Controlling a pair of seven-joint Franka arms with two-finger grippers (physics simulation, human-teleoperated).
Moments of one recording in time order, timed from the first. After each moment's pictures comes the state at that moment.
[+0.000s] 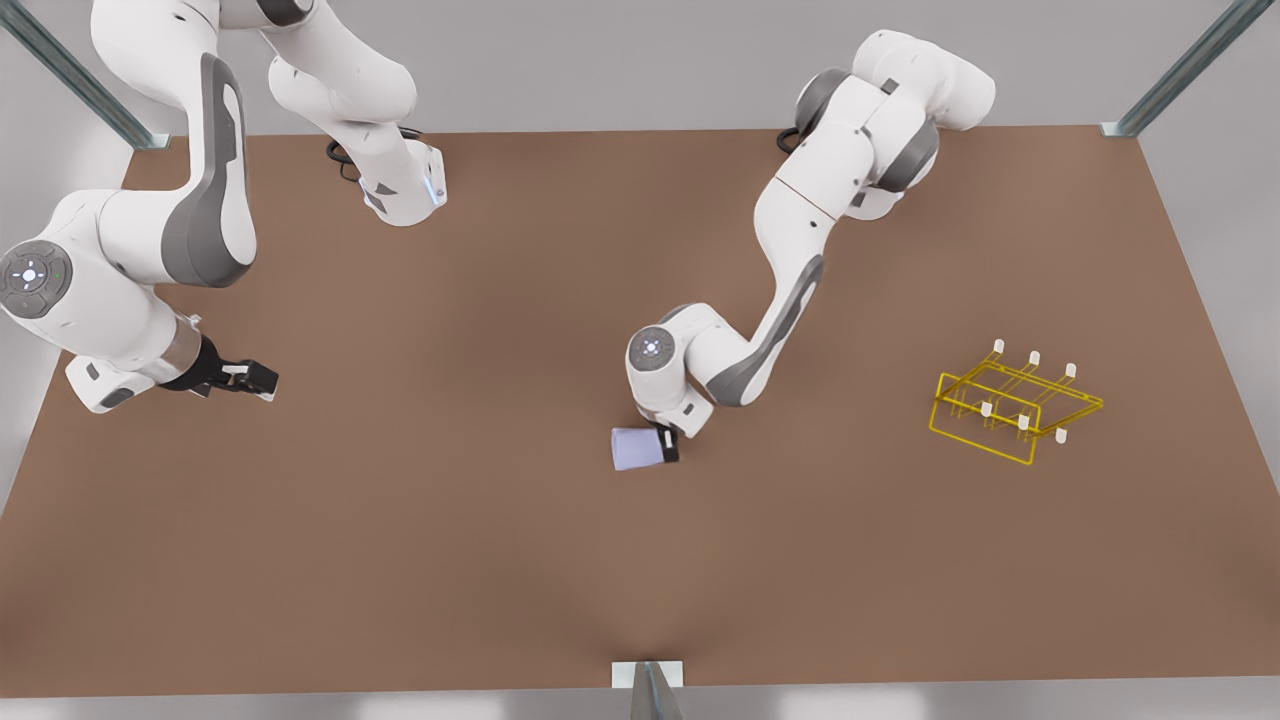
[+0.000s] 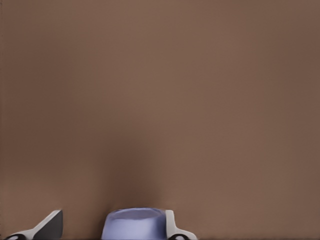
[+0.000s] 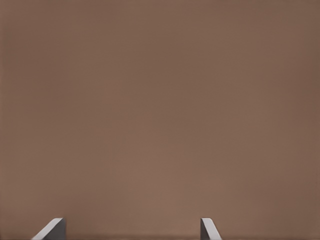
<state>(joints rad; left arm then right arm) -0.63 0.90 -0.13 -1.32 0.32 2.21 -2.59 -0.13 0.15 0.11 -1.62 -0.04 1.74 0.05</state>
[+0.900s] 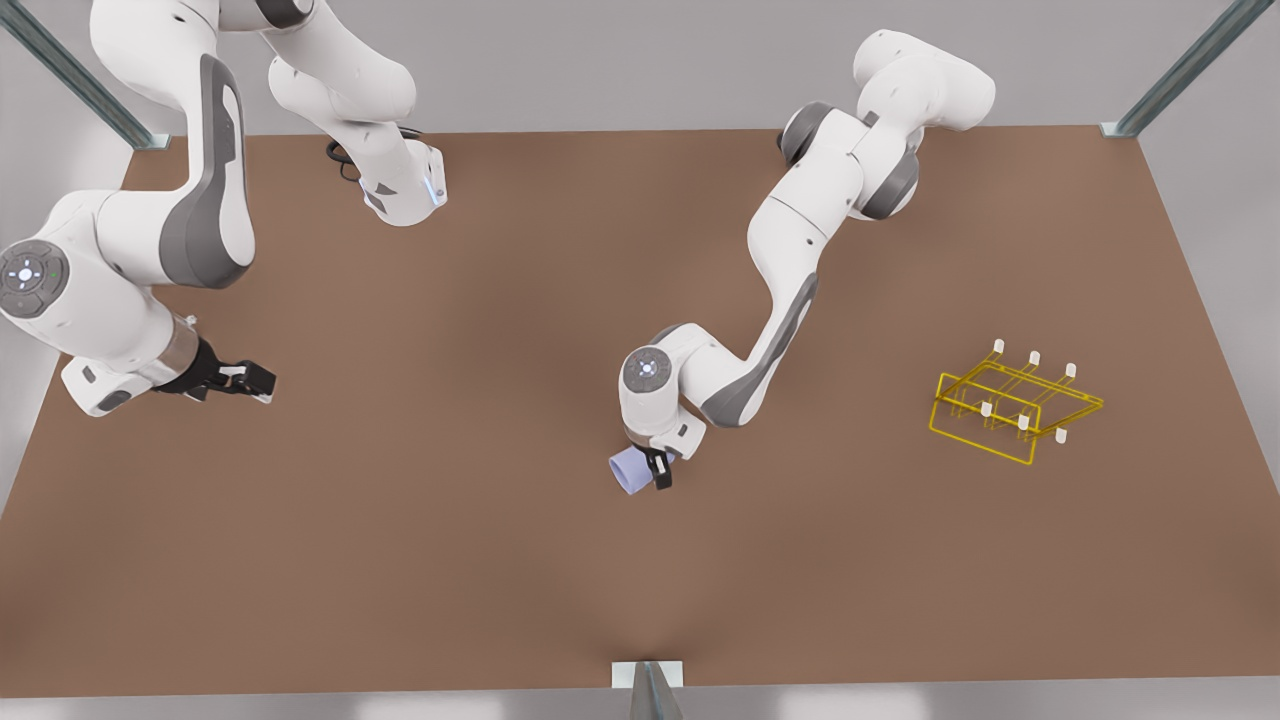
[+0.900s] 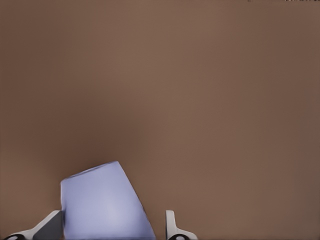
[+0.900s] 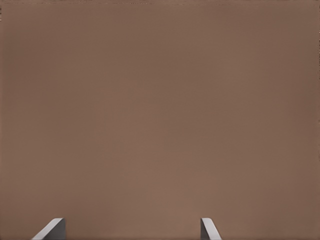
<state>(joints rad) -0.64 1.06 -0.12 -1.00 0.28 2.14 -2.67 -0.13 0.16 0.11 -1.60 -0.05 1.75 0.02</state>
